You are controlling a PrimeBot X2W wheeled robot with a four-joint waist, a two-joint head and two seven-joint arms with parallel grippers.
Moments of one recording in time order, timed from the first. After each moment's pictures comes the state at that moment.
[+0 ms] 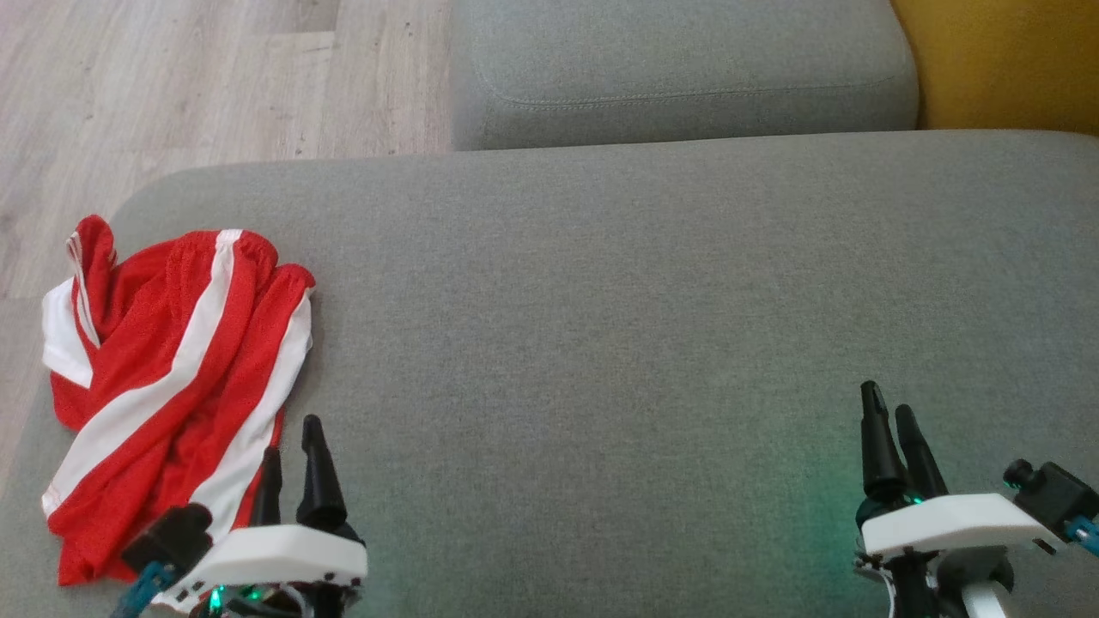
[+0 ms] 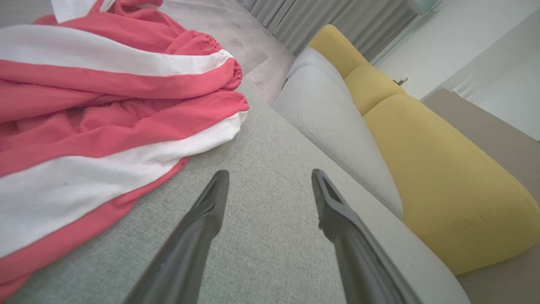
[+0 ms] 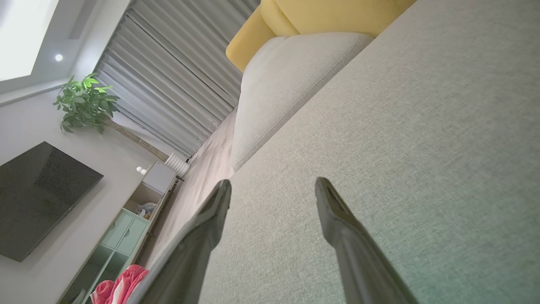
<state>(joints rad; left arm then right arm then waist) 0.01 0.04 -0.14 0.22 -0.83 0.05 -0.07 0.01 -0.04 0.03 0.29 0.82 0.13 -0.07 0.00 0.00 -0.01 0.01</state>
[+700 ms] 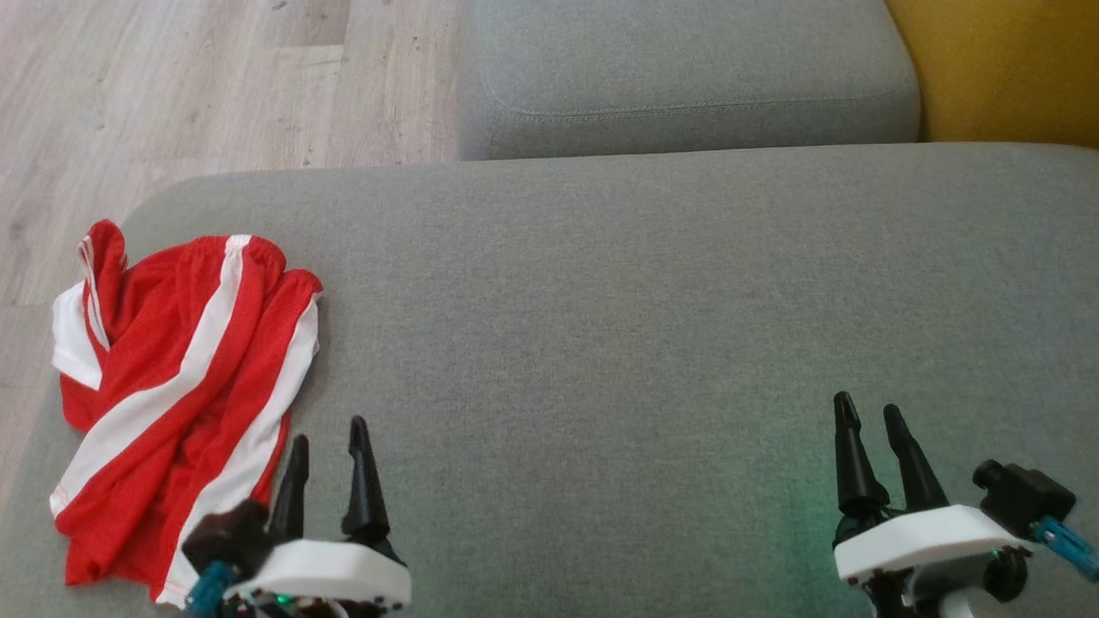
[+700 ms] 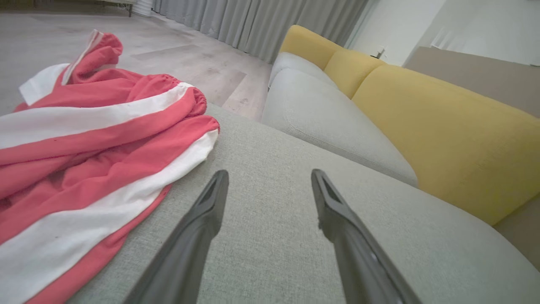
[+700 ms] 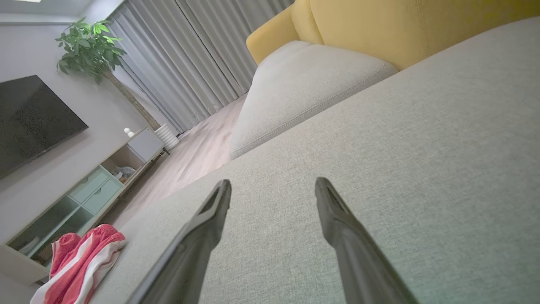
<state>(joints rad) 0.02 0.05 -0.23 0.21 -0.56 0.09 -0.13 0.04 -0.04 0.06 0.27 0.56 0.13 -0.13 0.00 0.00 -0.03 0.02</state>
